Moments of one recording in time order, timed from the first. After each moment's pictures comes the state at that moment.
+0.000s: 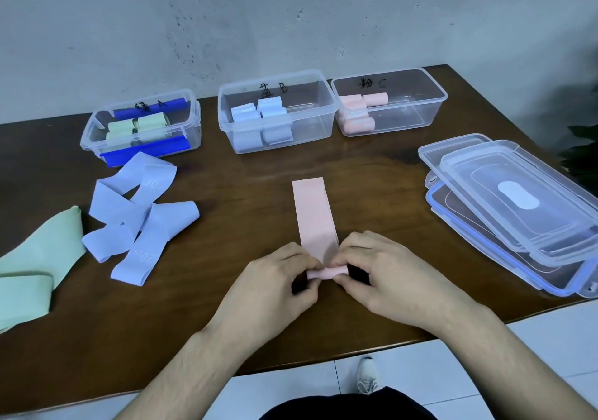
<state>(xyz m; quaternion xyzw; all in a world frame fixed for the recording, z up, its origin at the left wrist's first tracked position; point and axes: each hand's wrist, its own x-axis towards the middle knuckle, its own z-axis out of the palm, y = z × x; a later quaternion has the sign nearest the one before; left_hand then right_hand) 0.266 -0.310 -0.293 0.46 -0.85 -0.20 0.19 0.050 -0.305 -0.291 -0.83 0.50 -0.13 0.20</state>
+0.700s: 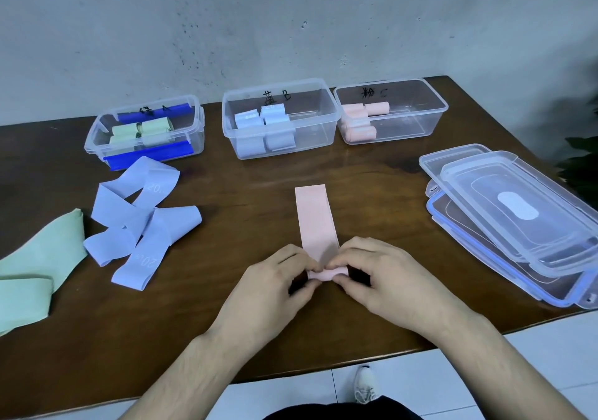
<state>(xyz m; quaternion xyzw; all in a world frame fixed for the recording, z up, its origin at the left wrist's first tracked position) 0.268 -0.313 -0.294 0.47 -0.83 -0.21 0.21 0.053 -0.306 -0.291 -0.81 0.52 -0.17 0.21</state>
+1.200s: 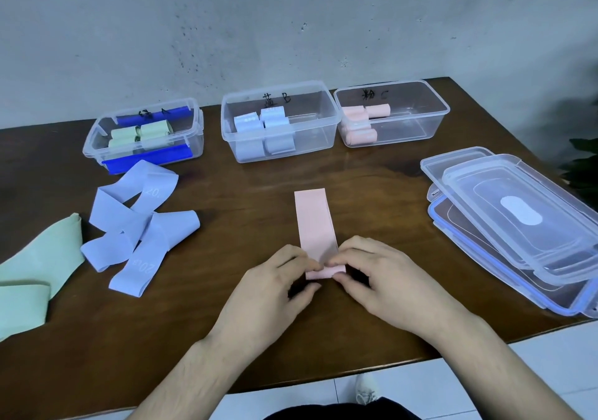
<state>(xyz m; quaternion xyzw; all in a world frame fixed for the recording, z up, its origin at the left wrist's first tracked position) 0.267 -0.317 -0.297 0.47 -0.83 -0.21 0.22 0.050 -0.314 -0.296 -0.82 0.51 -0.17 0.20</state>
